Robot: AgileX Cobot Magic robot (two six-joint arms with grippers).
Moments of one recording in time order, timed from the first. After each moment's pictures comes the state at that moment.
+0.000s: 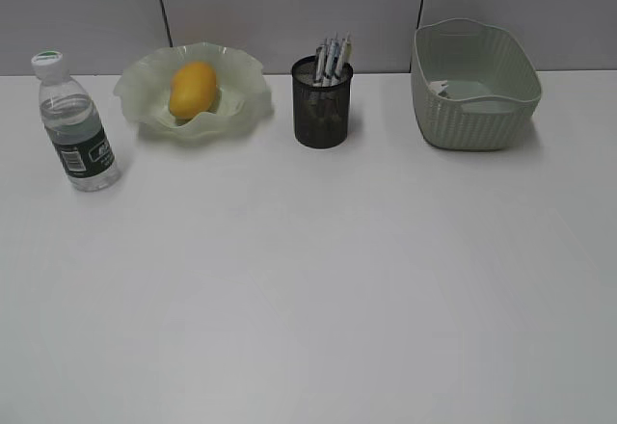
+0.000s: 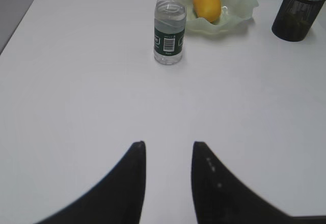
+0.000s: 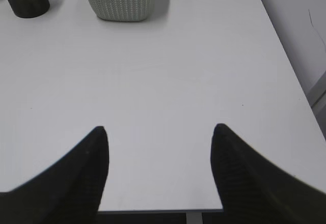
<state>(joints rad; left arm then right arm) -0.06 -0.01 -0.52 -0.02 1.07 -0.07 0.10 -0.01 -0.50 -0.07 1.04 0.05</state>
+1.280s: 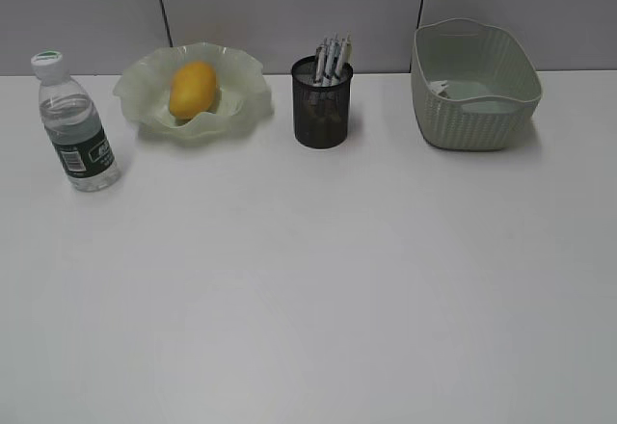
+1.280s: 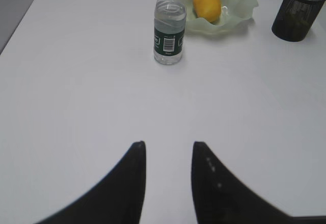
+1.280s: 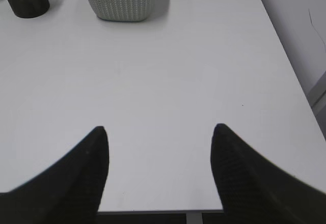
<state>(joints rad) -0.06 -0.01 -0.52 -0.02 1.07 -0.07 0.10 -0.01 -0.50 -0.07 1.04 0.05</state>
